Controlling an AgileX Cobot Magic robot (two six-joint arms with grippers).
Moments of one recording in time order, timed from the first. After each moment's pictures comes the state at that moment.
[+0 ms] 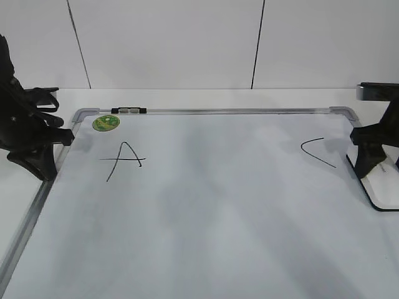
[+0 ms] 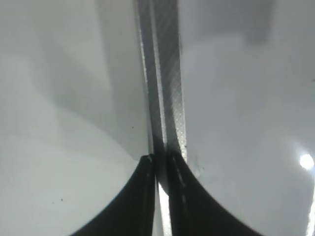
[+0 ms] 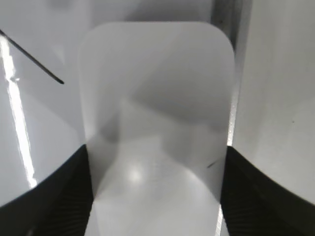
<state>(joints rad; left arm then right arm) -0.11 2.04 -1.40 -0.16 1.00 0.05 -0.05 1.92 -1.36 0.05 1.06 -0.10</state>
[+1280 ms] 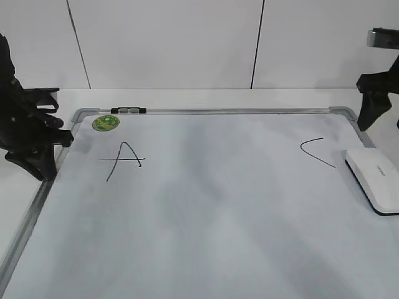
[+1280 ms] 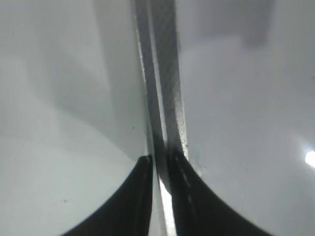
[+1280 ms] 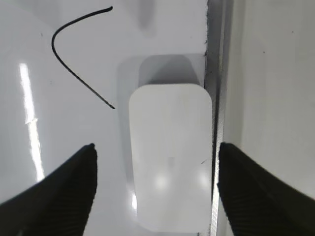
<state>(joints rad) -0.11 2.04 -1.40 -0.15 1.00 0.06 -0.05 1.89 -1.58 0.09 1.22 -0.08</state>
